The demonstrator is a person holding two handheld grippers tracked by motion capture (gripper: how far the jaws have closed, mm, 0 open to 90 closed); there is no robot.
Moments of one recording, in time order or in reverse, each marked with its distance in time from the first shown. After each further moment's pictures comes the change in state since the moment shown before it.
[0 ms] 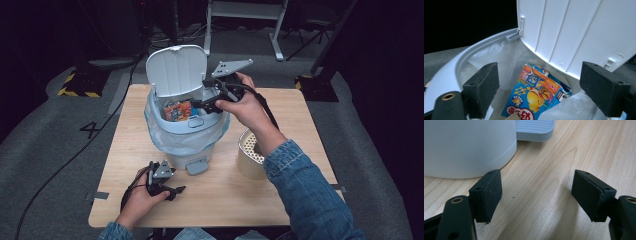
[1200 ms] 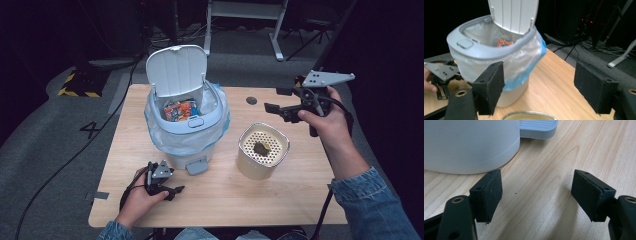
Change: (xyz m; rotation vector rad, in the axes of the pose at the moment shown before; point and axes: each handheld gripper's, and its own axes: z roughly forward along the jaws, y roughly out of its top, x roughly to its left) left arm -0.001 -0.003 -0.003 0.004 0.018 -0.020; right arm -0.022 -0.070 -0.176 -0.036 -0.179 0.088
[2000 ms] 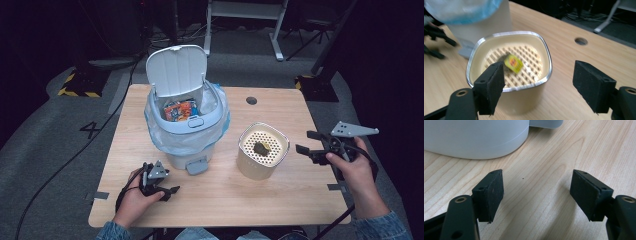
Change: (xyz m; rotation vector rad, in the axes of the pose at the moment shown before) left arm 0.002 -0.006 -0.011 0.029 0.030 -0.028; right arm -0.009 -0.146 -0.056 0.118 -0.126 0.123
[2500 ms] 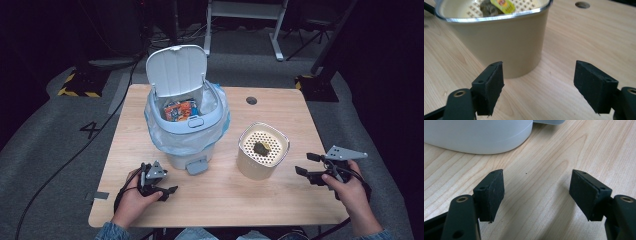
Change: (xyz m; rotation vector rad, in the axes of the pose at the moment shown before) left arm 0.002 -0.003 -0.003 0.007 0.008 -0.011; right arm 0.002 -0.076 0.013 0.085 -0.023 0.047
